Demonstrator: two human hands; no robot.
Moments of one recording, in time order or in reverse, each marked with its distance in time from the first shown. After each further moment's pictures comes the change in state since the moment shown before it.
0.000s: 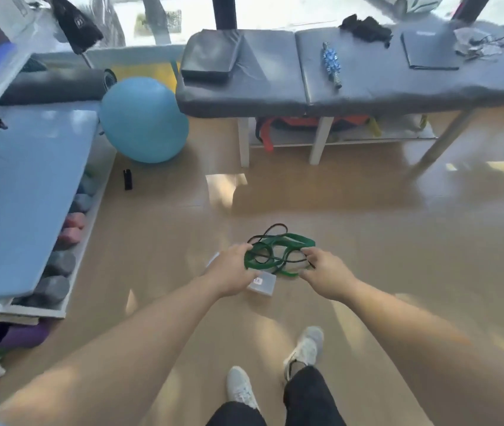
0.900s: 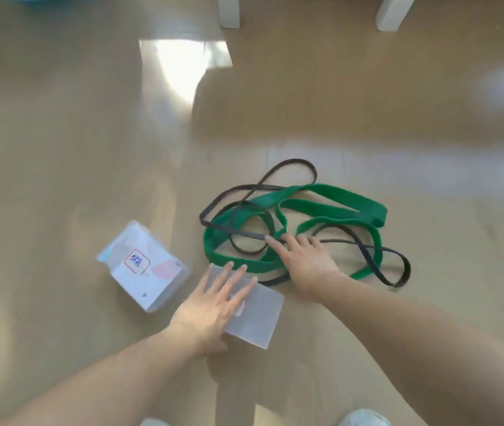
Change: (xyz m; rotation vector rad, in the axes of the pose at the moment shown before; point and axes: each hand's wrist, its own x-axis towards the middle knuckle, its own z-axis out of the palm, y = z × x) left_hand 0.541 -0.318 0.450 0.720 -0.295 0.239; right_hand 0.640 0.297 0.391 -0.788 -0.141 -0.357
